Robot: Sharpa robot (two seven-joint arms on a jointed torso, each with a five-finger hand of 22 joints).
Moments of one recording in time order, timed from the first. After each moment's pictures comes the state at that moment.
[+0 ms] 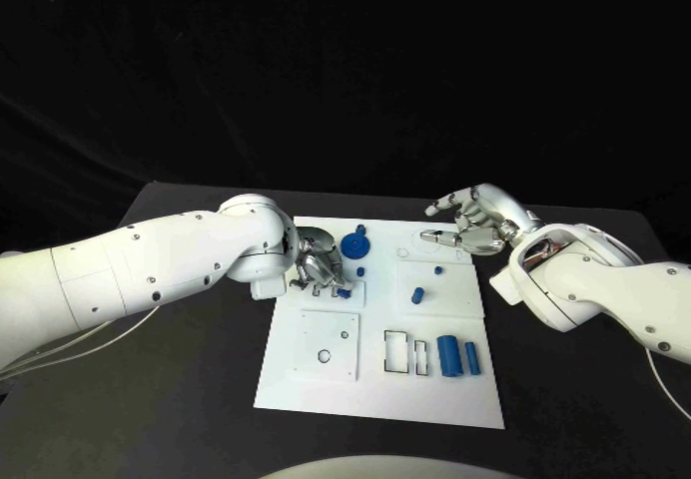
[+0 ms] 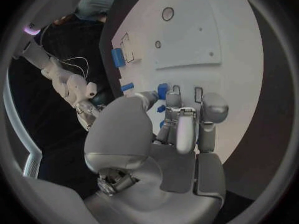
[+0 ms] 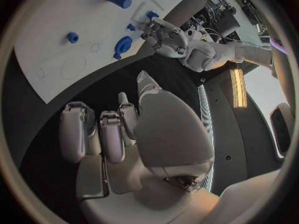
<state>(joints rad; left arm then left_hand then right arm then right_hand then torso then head) 1.27 -0.69 -0.04 1.45 -0.93 0.24 -0.49 1.31 -0.09 0.55 0.32 0.16 0.68 0.10 0.94 0.51 1.03 0.03 1.13 0.77 1.47 -0.03 1.49 1.31 0.12 1.24 0.07 1.31 0.96 1.29 -0.90 -0.15 1.66 -1.00 -0.57 -0.07 1.44 -0.13 0.07 0.29 0.17 0.85 0.17 0.17 0.34 1.37 0.09 1.33 1.31 1.46 0.01 1.55 1.31 0.05 1.46 0.11 1.35 1.31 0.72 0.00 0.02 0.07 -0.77</state>
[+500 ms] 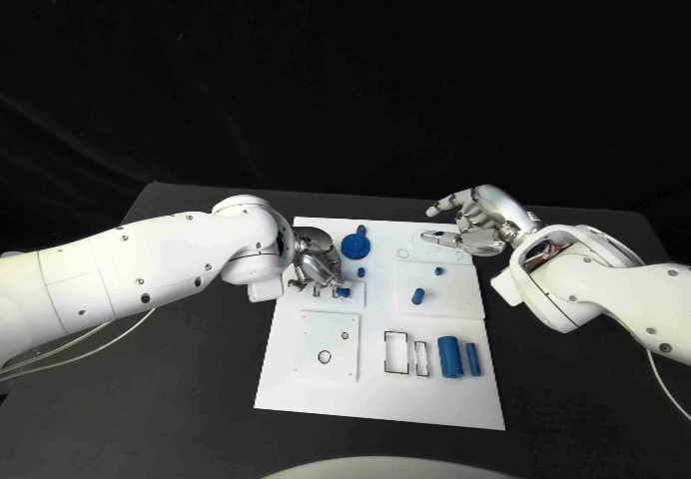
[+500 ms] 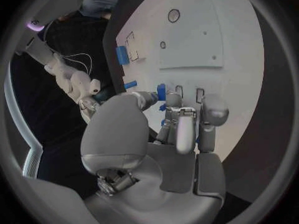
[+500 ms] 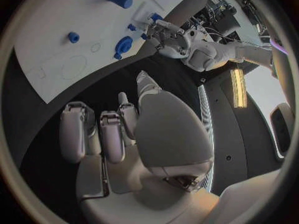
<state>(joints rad) 1.27 -0.73 -0.04 1.50 -0.91 0.21 -0.48 1.25 -0.16 0.70 0.32 0.16 0.67 0.10 0.98 0.55 1.07 0.02 1.14 0.78 1.47 -0.03 1.50 1.31 0.12 1.25 0.07 1.34 1.00 1.29 -0.90 -0.15 1.66 -1.00 -0.57 -0.07 1.45 -0.13 0.07 0.29 0.17 0.85 0.17 0.17 0.34 1.37 0.09 1.33 1.31 1.46 0.01 1.54 1.31 0.05 1.46 0.11 1.35 1.31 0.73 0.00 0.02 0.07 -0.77</state>
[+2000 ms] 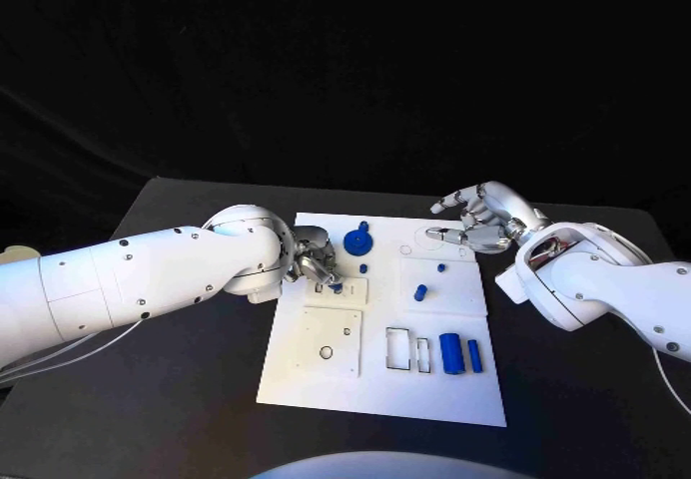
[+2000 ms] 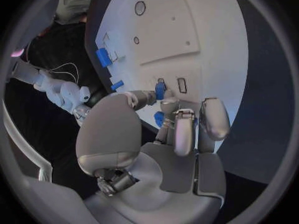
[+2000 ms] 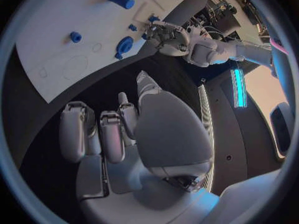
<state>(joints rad) 1.25 -0.75 -0.06 1.53 -1.12 0.09 -0.49 1.16 -0.23 0.80 0.24 0.21 0.73 0.08 0.98 0.58 1.19 0.00 1.20 0.88 1.47 -0.05 1.53 1.31 0.11 1.33 0.05 1.39 1.12 1.29 -0.91 -0.15 1.66 -1.00 -0.57 -0.07 1.45 -0.13 0.07 0.29 0.18 0.85 0.17 0.17 0.34 1.37 0.09 1.33 1.31 1.46 0.01 1.54 1.31 0.05 1.46 0.11 1.34 1.31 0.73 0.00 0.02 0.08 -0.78</state>
